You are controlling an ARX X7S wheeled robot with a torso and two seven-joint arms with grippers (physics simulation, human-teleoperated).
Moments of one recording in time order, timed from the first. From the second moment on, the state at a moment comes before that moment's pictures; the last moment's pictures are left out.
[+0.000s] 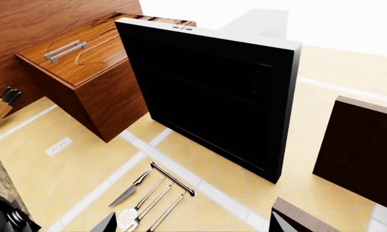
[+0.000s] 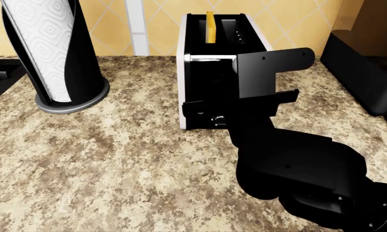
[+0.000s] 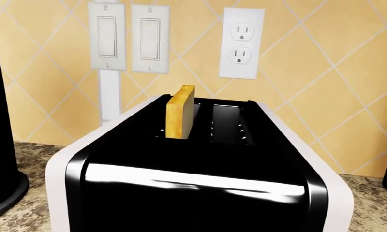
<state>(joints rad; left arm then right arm) 0.54 -0.42 -0.98 0.99 -1.21 0.45 -0.58 1.13 0.49 -0.90 -0.39 1.21 0.55 1.10</state>
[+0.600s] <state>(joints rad) 0.54 -0.42 -0.99 0.99 -1.21 0.45 -0.58 1.10 0.48 -0.90 -0.39 1.17 0.54 1.09</state>
